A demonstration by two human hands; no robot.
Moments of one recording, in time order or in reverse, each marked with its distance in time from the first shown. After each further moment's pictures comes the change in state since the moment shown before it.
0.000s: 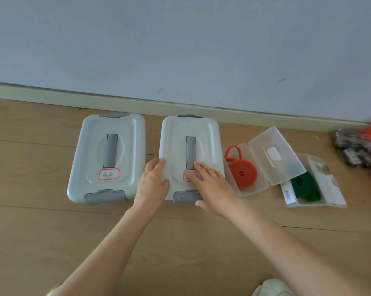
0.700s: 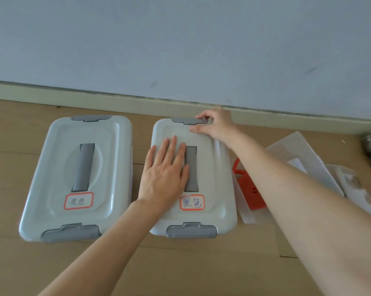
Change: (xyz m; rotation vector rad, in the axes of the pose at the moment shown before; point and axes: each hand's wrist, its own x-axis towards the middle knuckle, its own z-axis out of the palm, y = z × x) left_hand 0.083 0.013 0.039 0.566 0.103 0.310; right_hand 0.167 0.100 -0.062 0.663 0.373 0.282
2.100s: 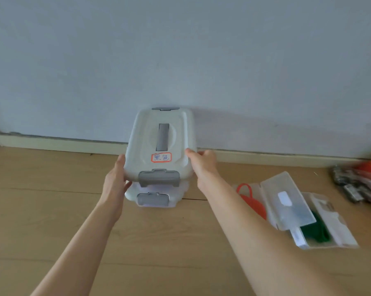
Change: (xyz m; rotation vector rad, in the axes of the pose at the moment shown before) left_hand -0.024 -0.097 -0.129 -1.545 0.250 -0.640; right_hand -0.099 -0.144 -0.011 0.798 0.293 0.366
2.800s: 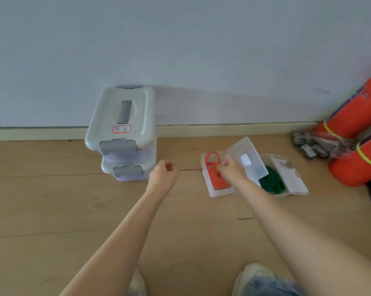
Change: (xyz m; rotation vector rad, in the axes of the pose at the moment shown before) left_hand -0.111 -0.050 0.121 0.743 -0.196 0.068; right_hand -0.036 0.066 -0.180 -0.653 0.001 0.089
